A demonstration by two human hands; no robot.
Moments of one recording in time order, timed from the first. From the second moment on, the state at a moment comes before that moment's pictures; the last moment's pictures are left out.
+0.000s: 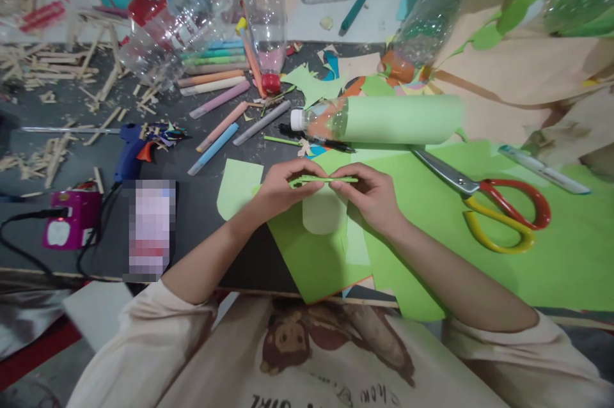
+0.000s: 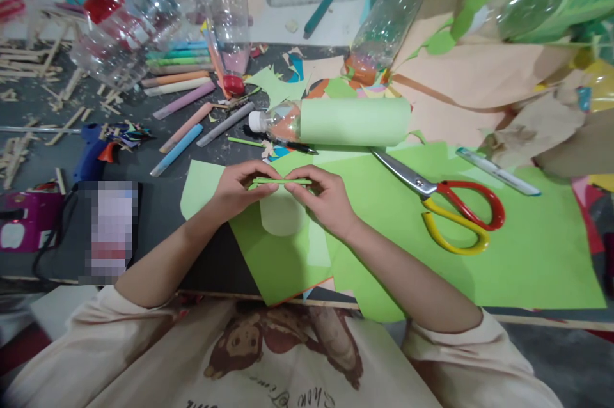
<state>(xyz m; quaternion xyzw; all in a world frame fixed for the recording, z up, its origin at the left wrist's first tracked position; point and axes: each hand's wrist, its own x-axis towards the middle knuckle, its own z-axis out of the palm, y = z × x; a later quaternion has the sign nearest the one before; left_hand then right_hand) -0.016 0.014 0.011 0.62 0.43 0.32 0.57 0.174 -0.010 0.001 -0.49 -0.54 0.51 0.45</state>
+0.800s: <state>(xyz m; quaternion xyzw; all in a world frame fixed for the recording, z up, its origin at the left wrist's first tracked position) -0.011 0.015 0.011 0.55 0.48 0.37 0.58 0.178 -0.009 0.001 -0.52 -0.52 0.50 0.45</state>
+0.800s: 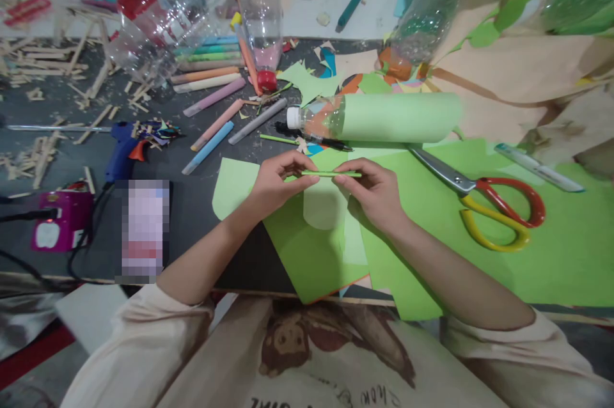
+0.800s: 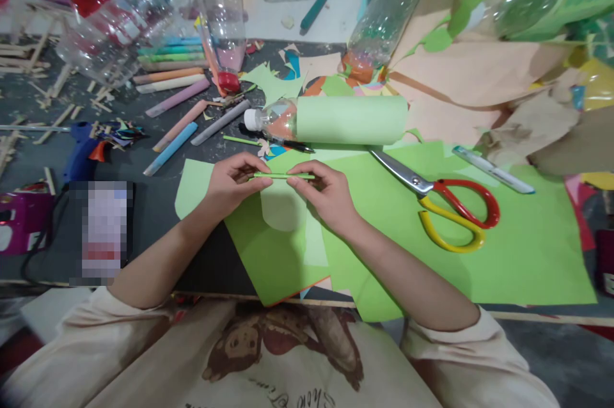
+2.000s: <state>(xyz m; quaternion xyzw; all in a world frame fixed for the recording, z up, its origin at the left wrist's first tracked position) -0.012 0.017 0.010 0.52 0.44 0.37 0.63 0.177 -0.006 0.000 -0.50 -0.52 0.51 0.48</state>
